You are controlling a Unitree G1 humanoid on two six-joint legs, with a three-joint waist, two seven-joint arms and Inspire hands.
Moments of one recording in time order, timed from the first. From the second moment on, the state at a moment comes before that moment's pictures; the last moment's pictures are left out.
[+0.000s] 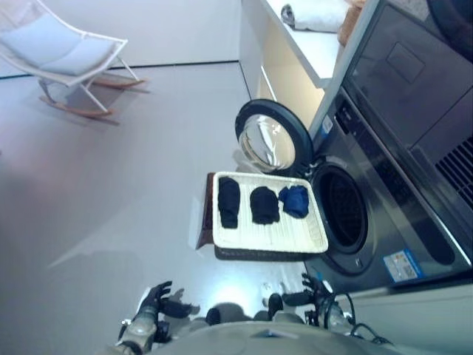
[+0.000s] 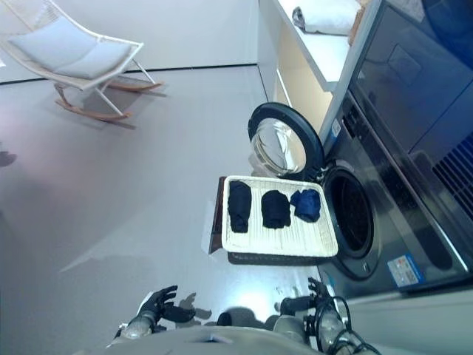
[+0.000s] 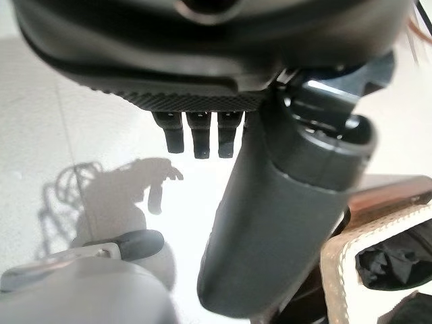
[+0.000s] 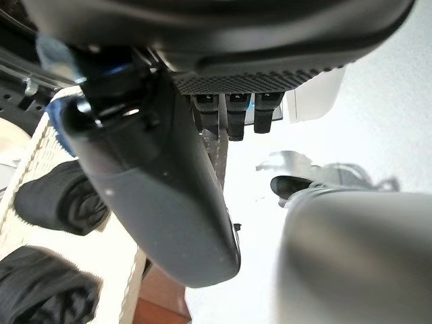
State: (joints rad) left arm 0.00 0.21 -0.31 1.34 -0.21 -0.24 0.12; right arm -0.04 -0.18 0.20 1.27 0.13 -0.16 -0.21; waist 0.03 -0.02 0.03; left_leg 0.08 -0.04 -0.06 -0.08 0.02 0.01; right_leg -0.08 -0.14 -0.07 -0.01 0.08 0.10
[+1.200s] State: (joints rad) left arm -0.06 0.21 -0.33 1.28 -0.32 -0.28 0.14; right arm -0.59 -0.25 0.45 1.12 0.08 -0.15 -0.27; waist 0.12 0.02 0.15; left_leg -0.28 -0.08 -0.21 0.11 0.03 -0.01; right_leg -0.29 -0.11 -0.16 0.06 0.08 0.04
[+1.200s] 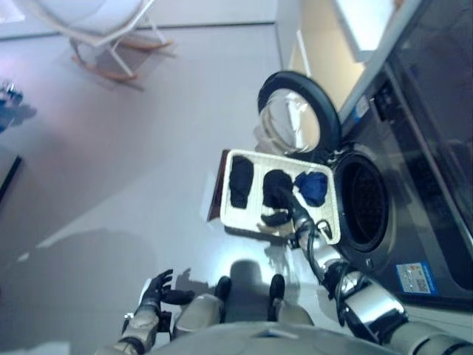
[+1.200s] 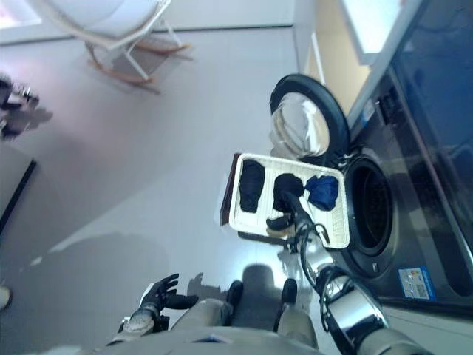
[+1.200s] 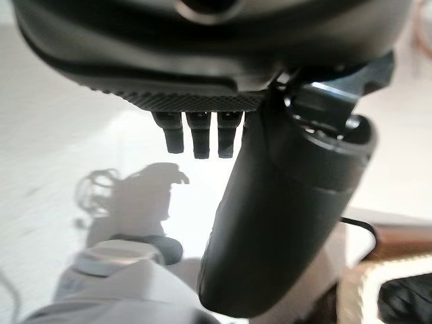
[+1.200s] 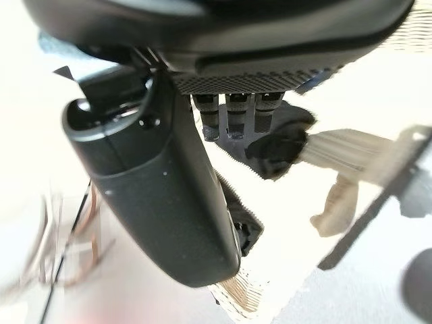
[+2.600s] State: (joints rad) left arm -0.20 0.19 -0.47 1.17 -0.35 -0.33 0.20; right arm -1.14 -0.50 0.33 1.44 0.29 -0.13 -0.42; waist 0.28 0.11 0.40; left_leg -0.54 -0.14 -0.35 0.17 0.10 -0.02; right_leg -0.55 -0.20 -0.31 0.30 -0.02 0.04
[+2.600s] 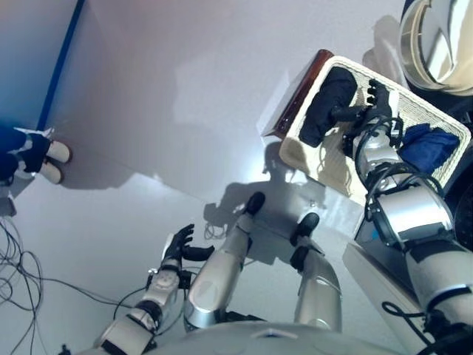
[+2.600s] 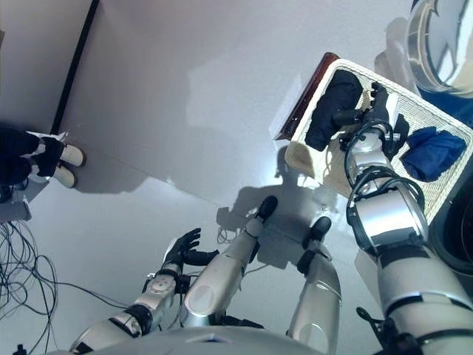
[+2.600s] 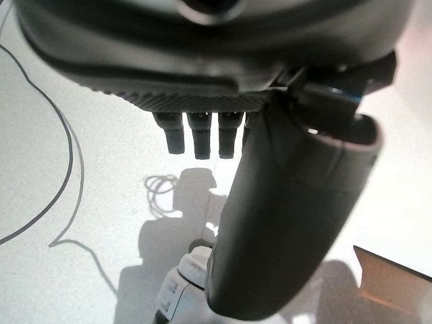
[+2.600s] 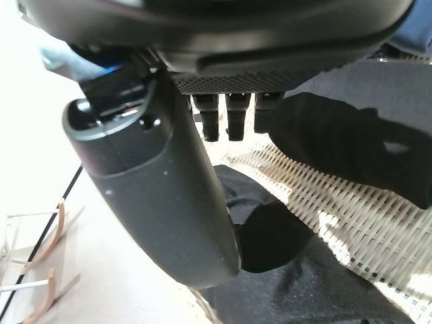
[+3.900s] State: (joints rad) left arm -0.26 0.16 -0.48 1.11 -0.36 -0.35 0.21; right arm -1.20 -0.58 0.48 1.45 0.18 -0.16 -0.38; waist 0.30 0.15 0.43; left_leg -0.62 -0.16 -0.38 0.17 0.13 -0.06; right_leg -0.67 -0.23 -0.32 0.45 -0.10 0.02
